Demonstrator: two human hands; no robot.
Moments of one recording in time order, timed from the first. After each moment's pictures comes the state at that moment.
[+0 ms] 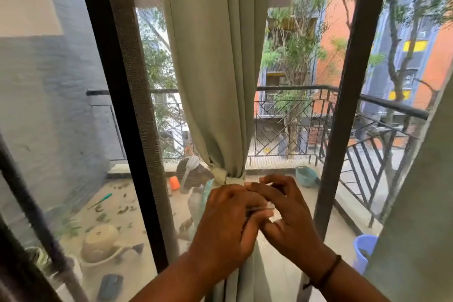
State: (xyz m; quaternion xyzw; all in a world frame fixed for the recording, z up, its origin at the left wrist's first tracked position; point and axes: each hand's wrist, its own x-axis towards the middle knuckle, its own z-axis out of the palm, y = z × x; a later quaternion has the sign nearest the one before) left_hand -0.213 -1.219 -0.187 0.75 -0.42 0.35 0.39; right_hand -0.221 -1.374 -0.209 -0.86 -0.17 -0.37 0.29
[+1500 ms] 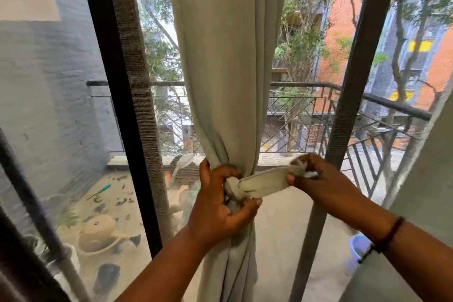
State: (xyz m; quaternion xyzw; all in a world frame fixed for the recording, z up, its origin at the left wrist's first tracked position) left_hand -0.164 -1.225 -0.208 0.72 -0.36 0.31 0.51; right_hand -0.230 -1.434 -0.142 -0.90 0.03 -0.15 0.41
